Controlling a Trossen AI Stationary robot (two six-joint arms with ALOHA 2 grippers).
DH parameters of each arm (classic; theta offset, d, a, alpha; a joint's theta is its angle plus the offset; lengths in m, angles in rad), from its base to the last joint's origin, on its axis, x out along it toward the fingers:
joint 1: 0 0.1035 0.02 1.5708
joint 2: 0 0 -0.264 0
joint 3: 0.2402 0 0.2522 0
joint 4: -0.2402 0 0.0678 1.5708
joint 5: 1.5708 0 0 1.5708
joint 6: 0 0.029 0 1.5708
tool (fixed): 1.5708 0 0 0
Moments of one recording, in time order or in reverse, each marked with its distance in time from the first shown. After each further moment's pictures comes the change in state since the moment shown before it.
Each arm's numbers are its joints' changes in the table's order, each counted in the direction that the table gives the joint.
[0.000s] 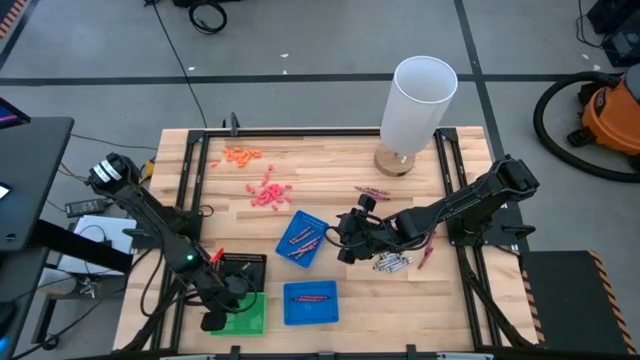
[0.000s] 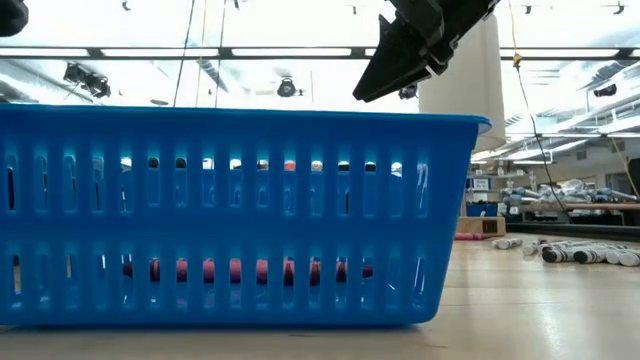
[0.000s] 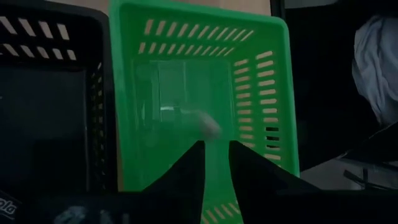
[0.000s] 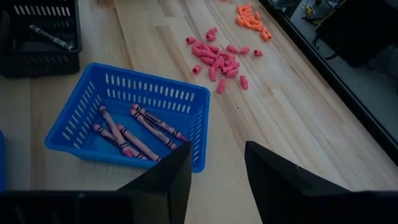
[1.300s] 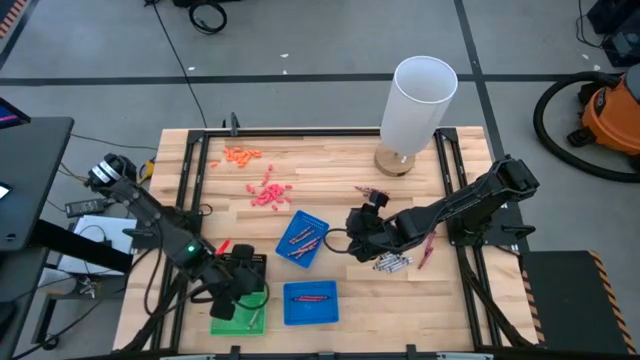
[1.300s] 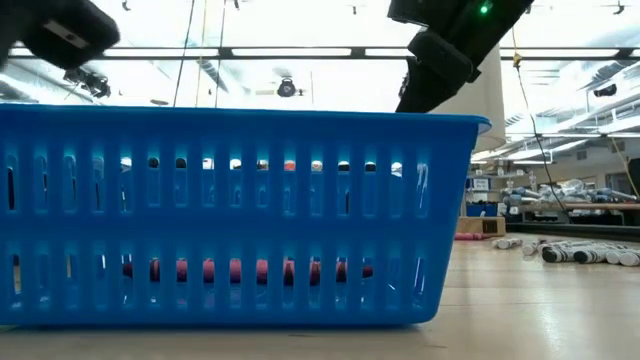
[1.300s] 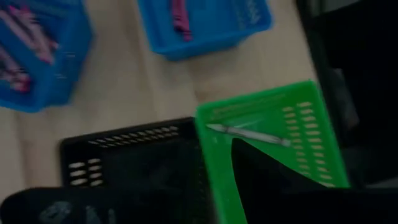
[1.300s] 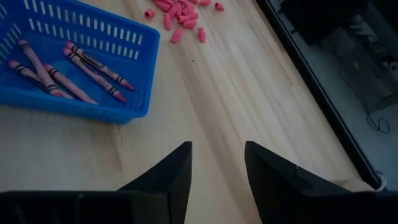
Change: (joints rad) left arm 0.101 0.001 0.255 -0.350 -0.200 0.364; right arm -0.002 0.000 0.000 -0.276 0.094 0.088
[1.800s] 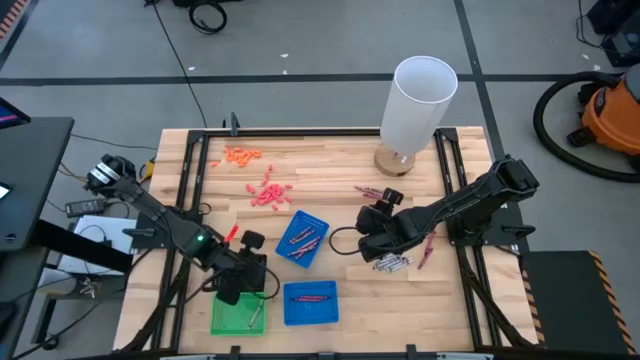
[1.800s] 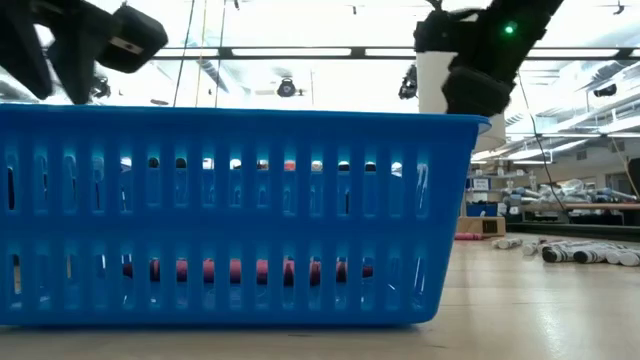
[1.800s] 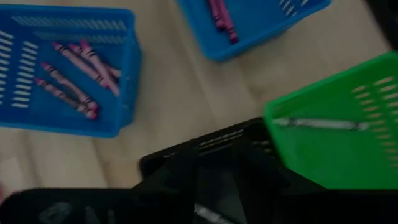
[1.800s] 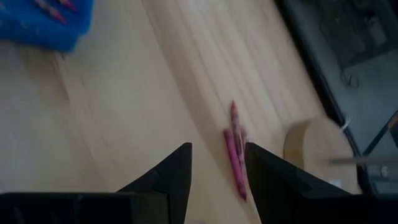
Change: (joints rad) left arm 0.126 0.000 0.000 -0.048 -0.037 0.323; right arm -0.001 0.000 0.000 -0.320 -0.030 0.211
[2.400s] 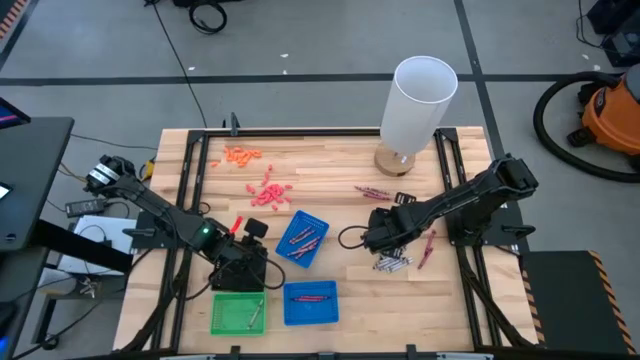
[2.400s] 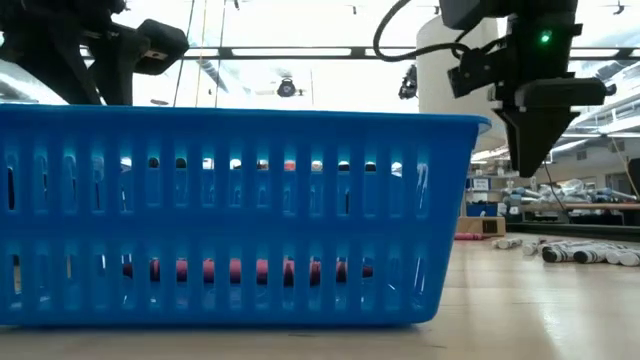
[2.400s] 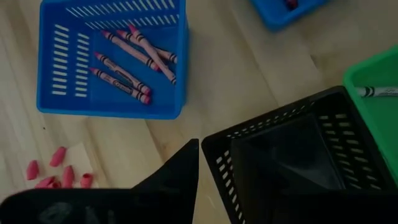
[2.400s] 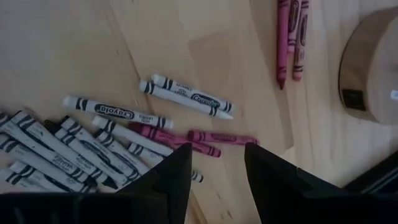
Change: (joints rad) left arm 0.079 0.000 0.000 -0.069 -0.083 0.165; right arm -0.055 0.000 0.000 -0.272 -0.429 -0.013
